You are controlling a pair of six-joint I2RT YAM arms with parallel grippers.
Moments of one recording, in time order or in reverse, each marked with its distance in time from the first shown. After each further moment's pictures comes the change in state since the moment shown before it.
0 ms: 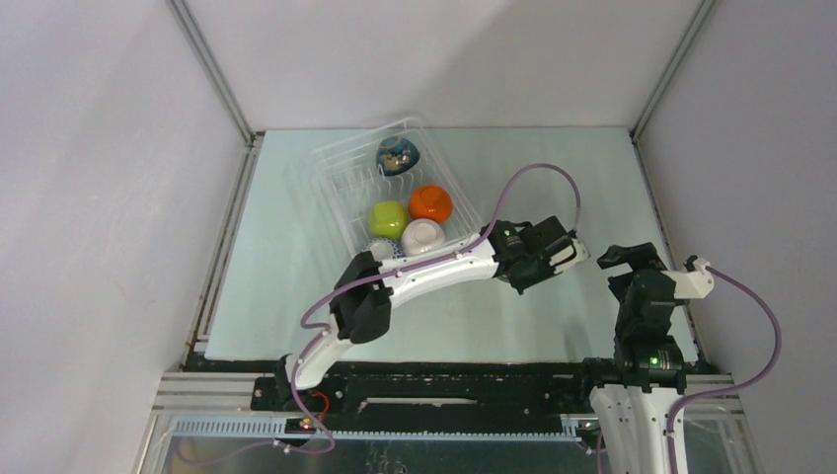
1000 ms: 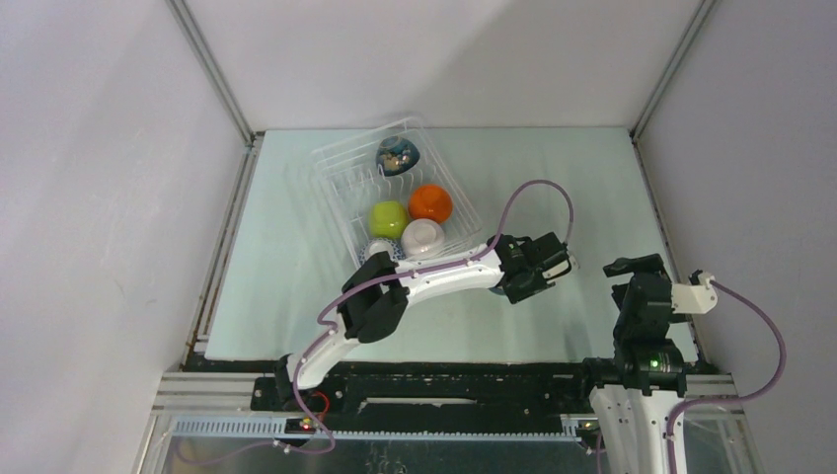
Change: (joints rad) left arm 0.002 0.060 -0.123 0.089 -0.054 -0.026; right arm 0.000 -0.021 0.000 -0.145 0.111 0.114
